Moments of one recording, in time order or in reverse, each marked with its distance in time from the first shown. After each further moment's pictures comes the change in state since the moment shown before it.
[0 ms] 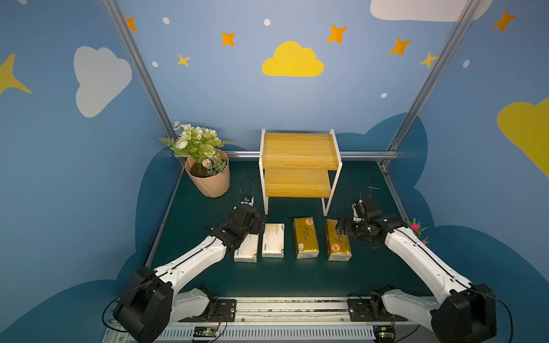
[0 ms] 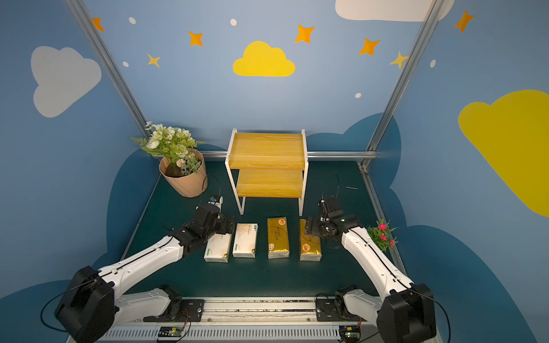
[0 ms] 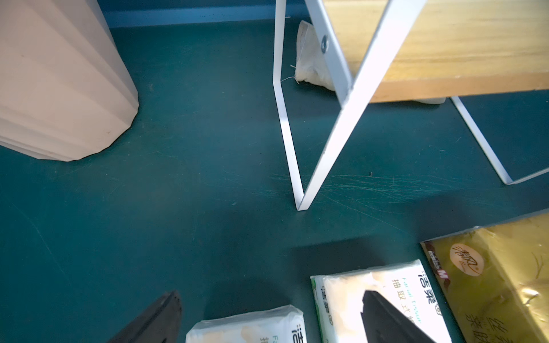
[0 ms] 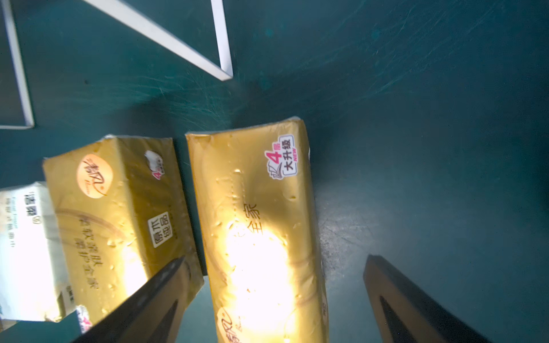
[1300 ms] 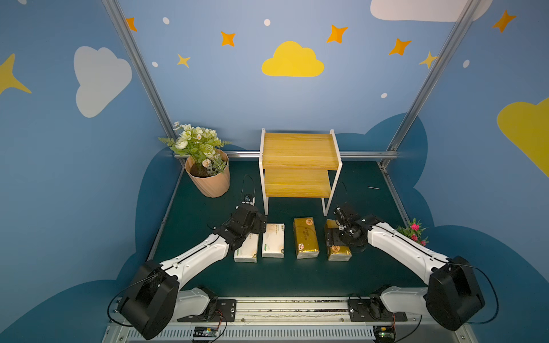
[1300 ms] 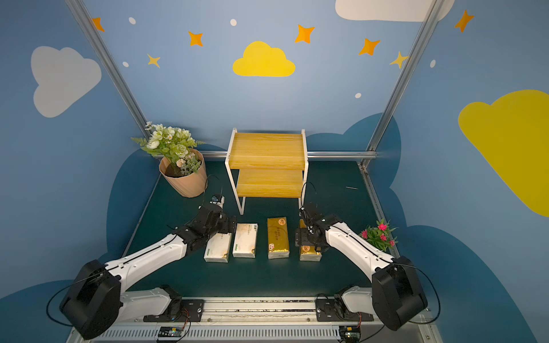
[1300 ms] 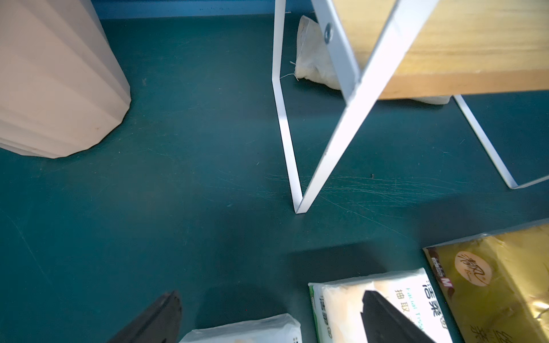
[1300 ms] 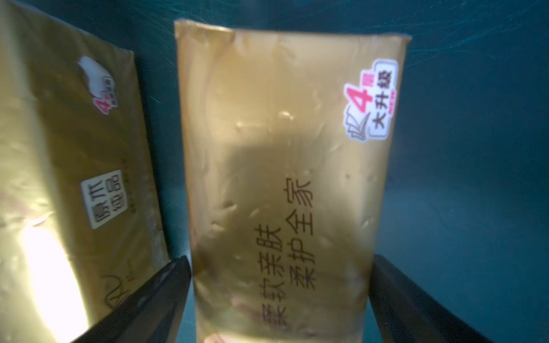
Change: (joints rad) left arm 0.000 0.043 -0.001 0.037 0.003 -0.015; right arm 0.191 0.148 -0.025 -0.004 0.119 -0.008
